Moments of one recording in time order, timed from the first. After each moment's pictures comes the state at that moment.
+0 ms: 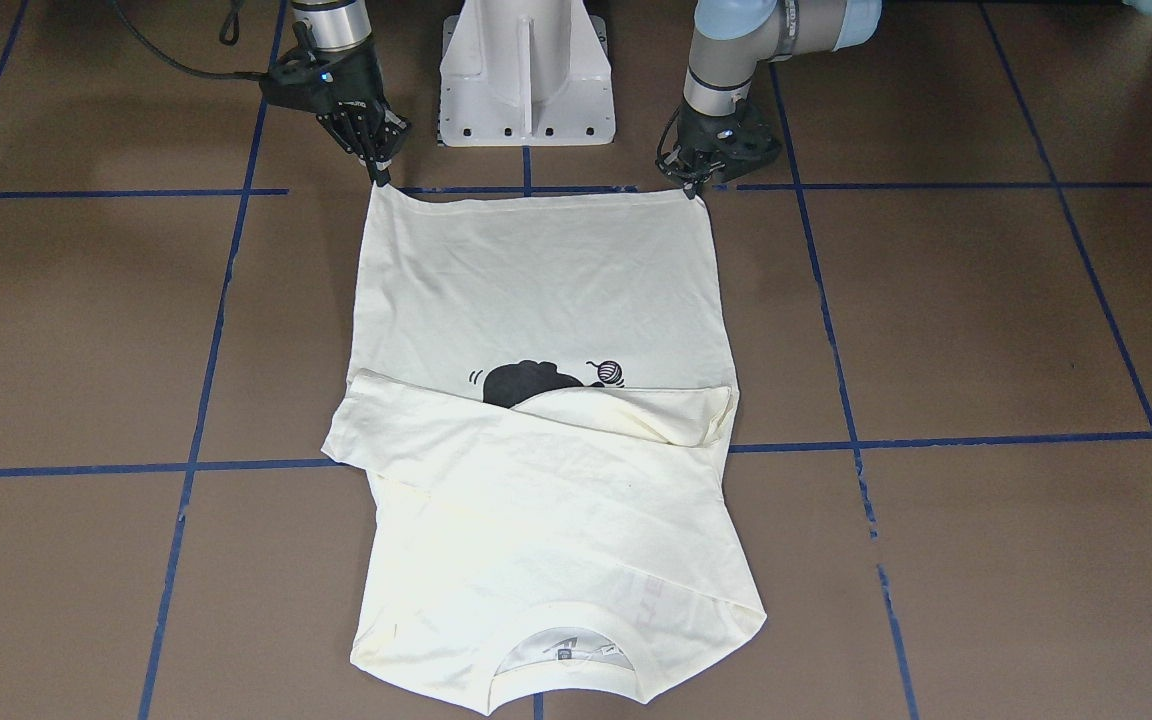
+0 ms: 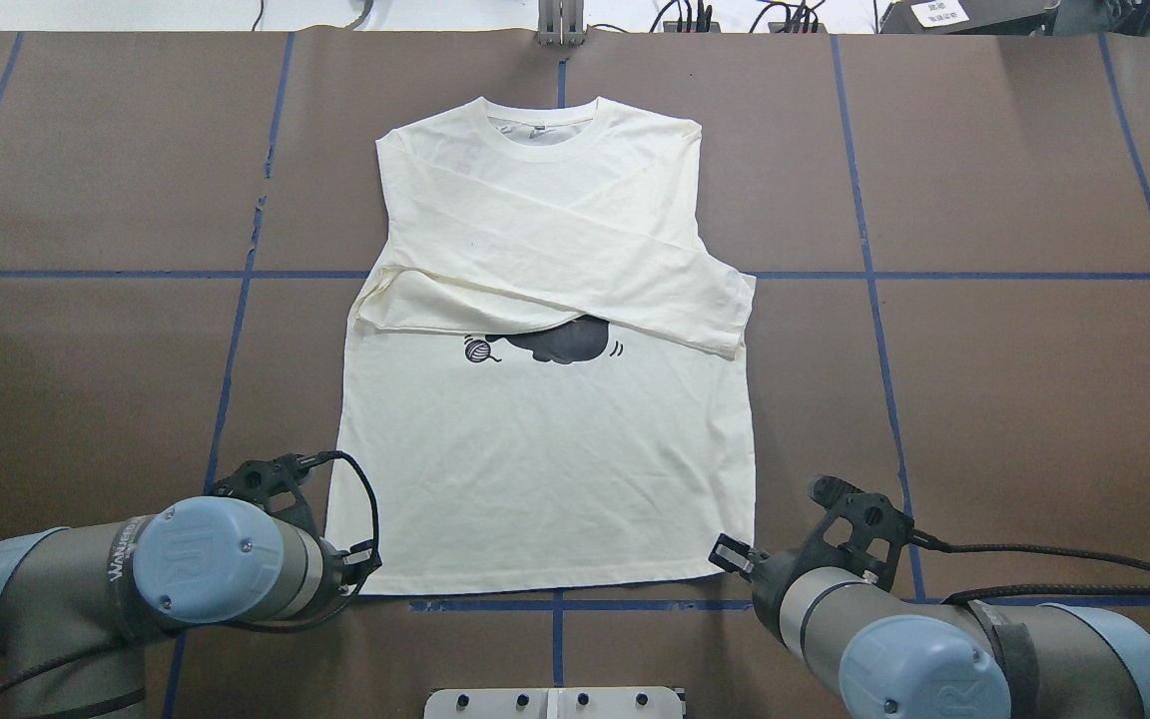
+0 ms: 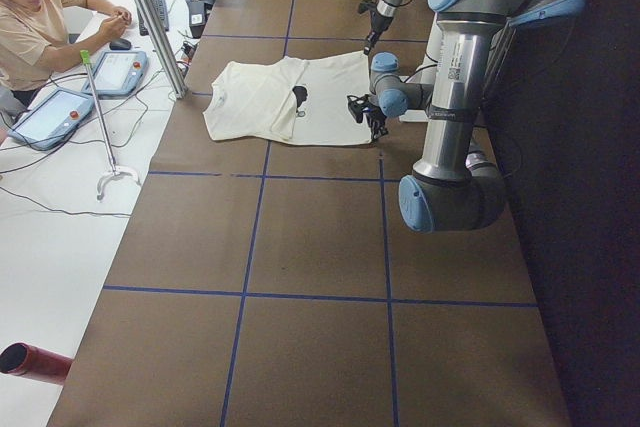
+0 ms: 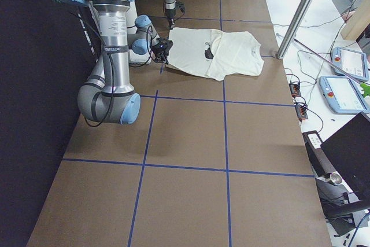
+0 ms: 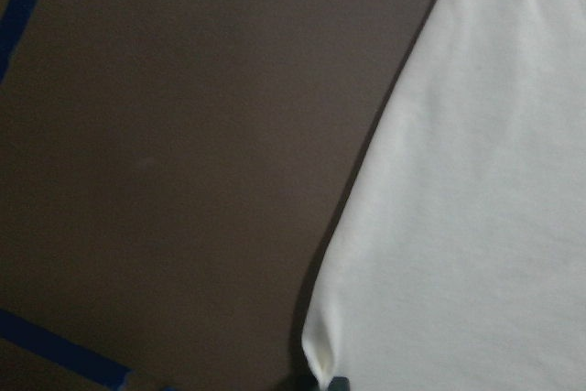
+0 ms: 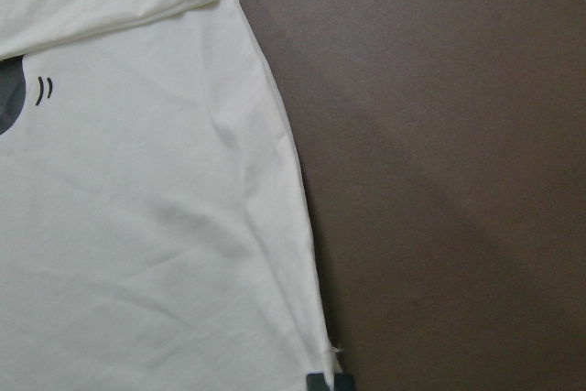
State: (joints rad) left arm -0.23 -1.80 -2.05 -1.62 -1.72 -1.81; right arm 0.07 -1.43 2.18 -1.45 1.30 2.00
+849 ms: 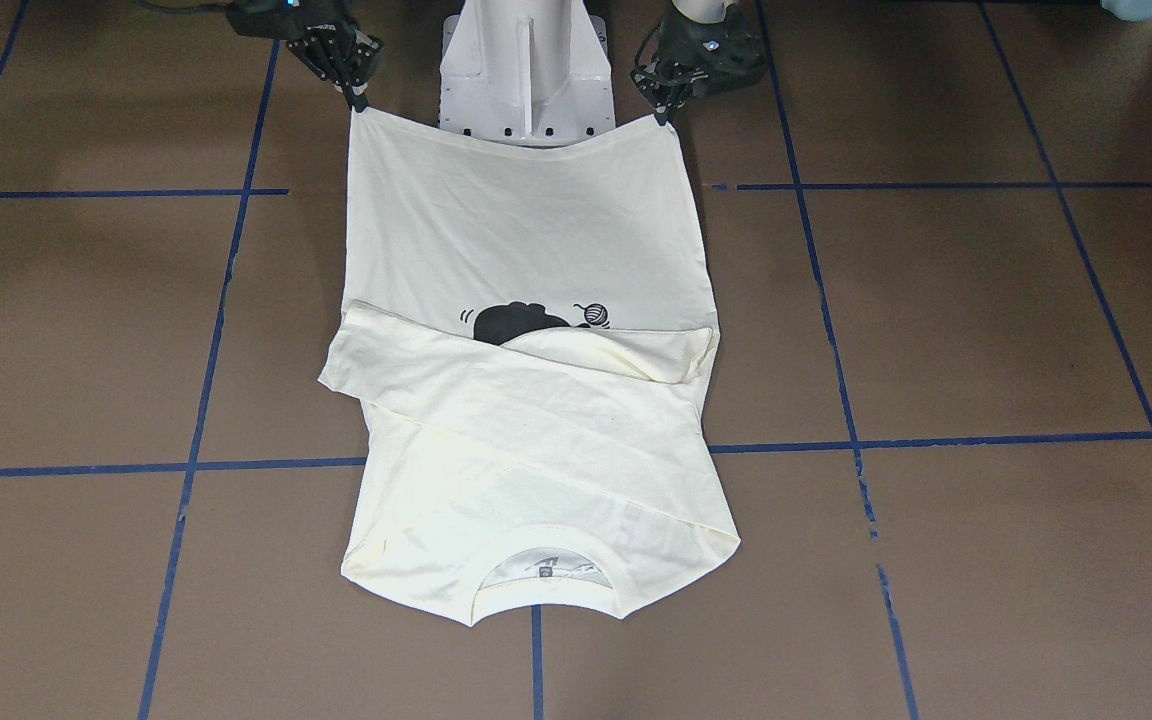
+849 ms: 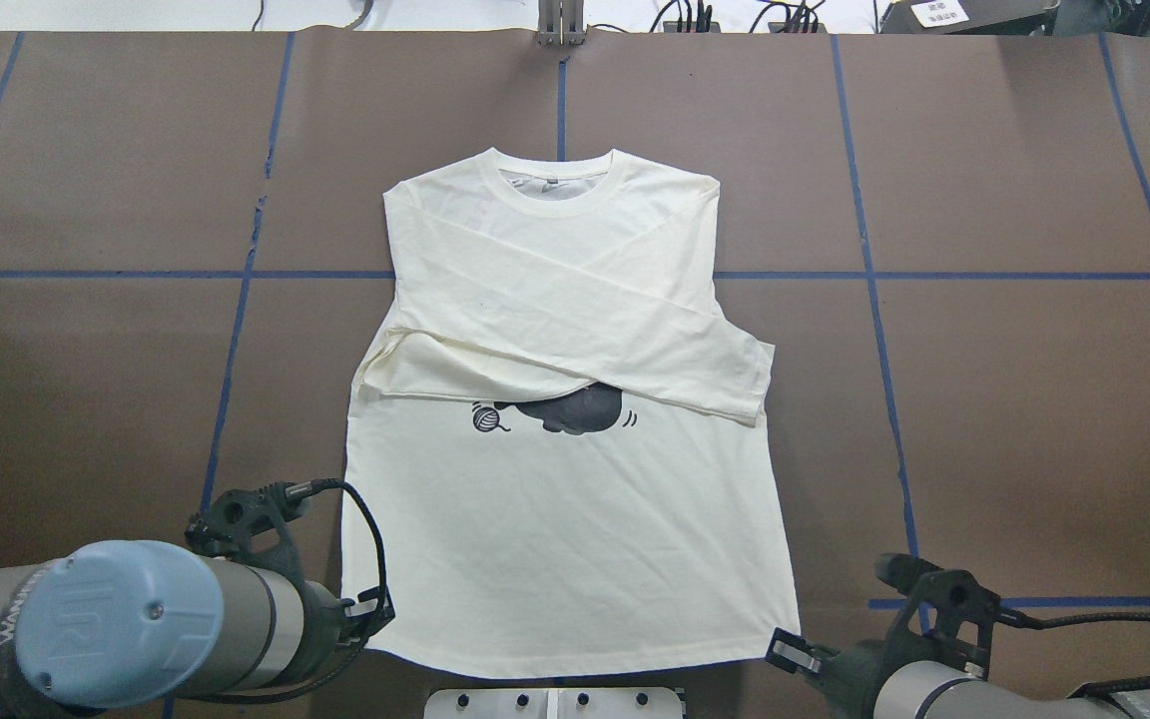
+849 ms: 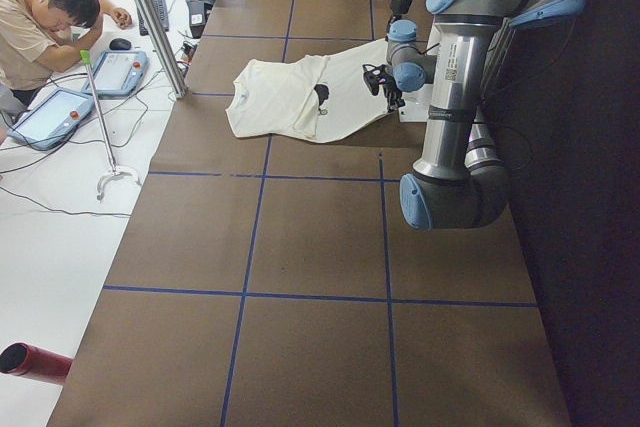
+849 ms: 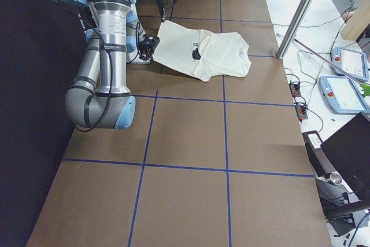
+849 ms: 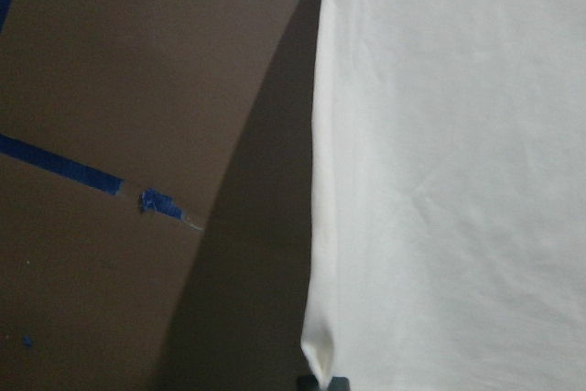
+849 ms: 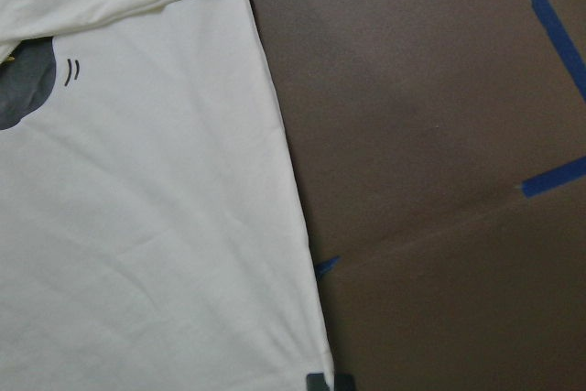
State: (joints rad) left arm -0.17 -1.81 -2.28 -1.53 -1.72 -1.84; right arm -0.07 -1.61 2.41 -1.46 1.30 2.02
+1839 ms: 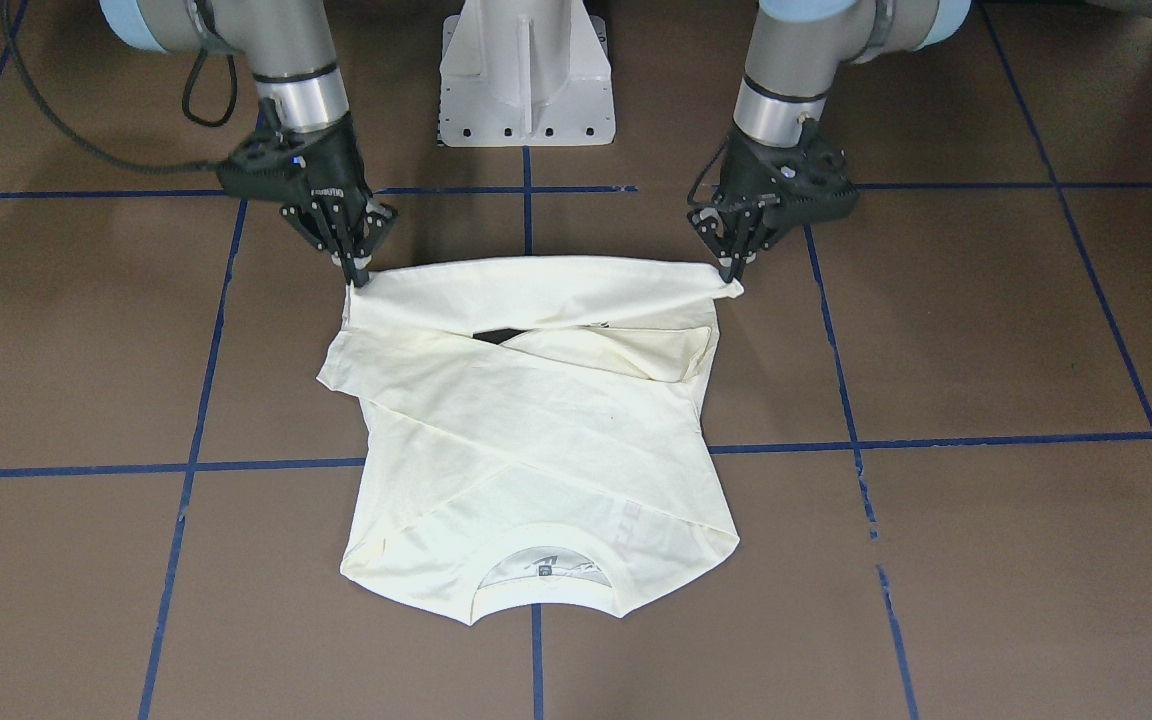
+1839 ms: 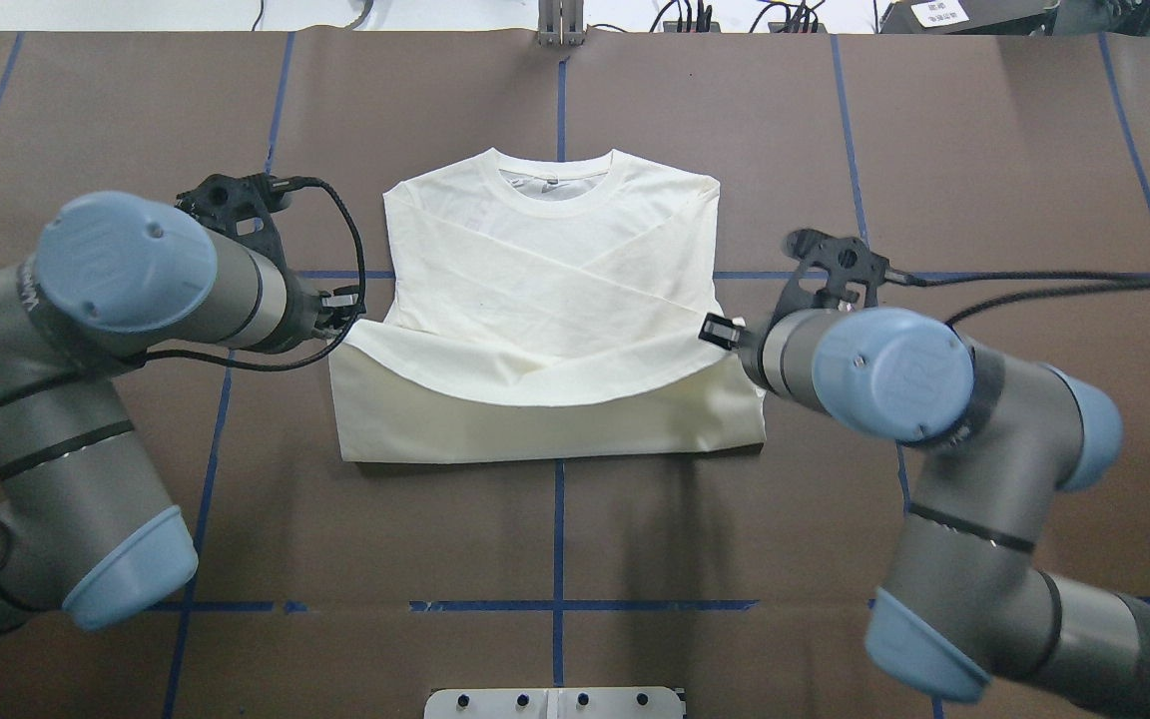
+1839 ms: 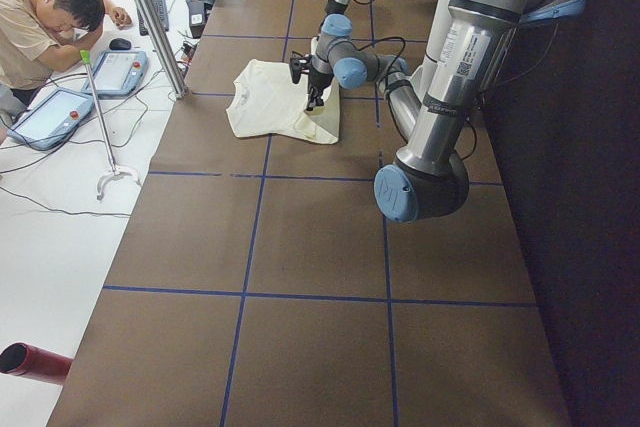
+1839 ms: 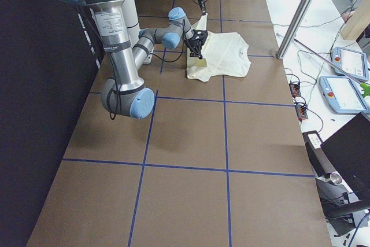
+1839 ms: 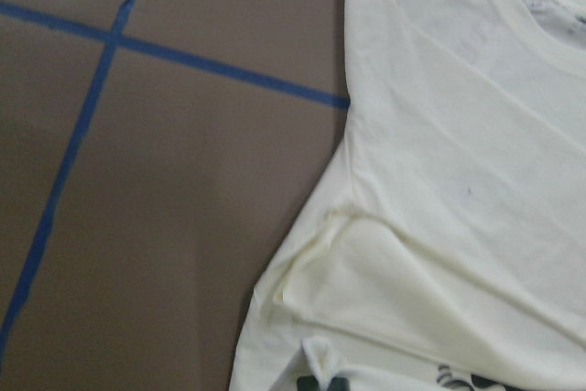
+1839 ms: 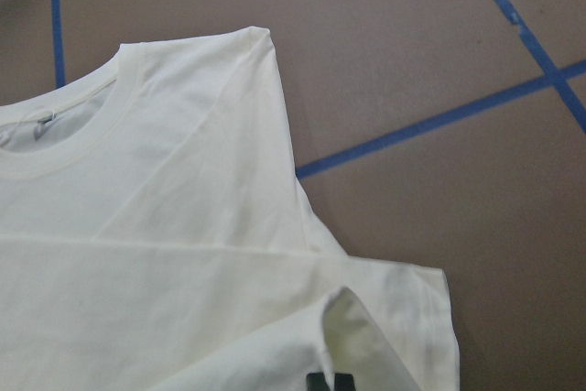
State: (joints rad) left arm -0.63 -1.99 -1.94 -1.64 -1.74 -1.40; right arm 0.52 -1.17 1.94 -1.45 1.50 1.56
